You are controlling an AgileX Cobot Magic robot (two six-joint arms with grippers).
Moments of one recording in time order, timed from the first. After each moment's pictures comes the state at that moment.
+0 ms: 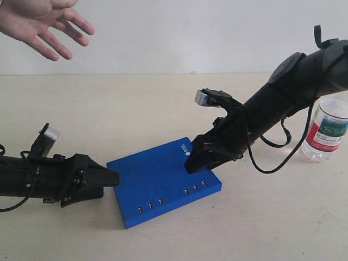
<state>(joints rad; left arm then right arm) -0.03 1.97 -0.60 -1.75 0.93 1.58 0.31 2.04 -1.20 0.90 0.84 -0.92</state>
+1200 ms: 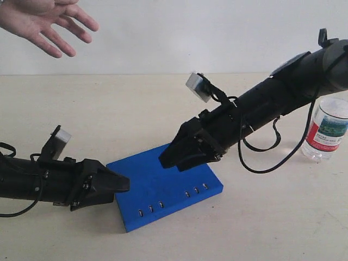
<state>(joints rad) -0.09 1.97 -0.60 -1.75 0.95 1.58 0.31 2.03 -1.20 1.17 1.15 -1.08</state>
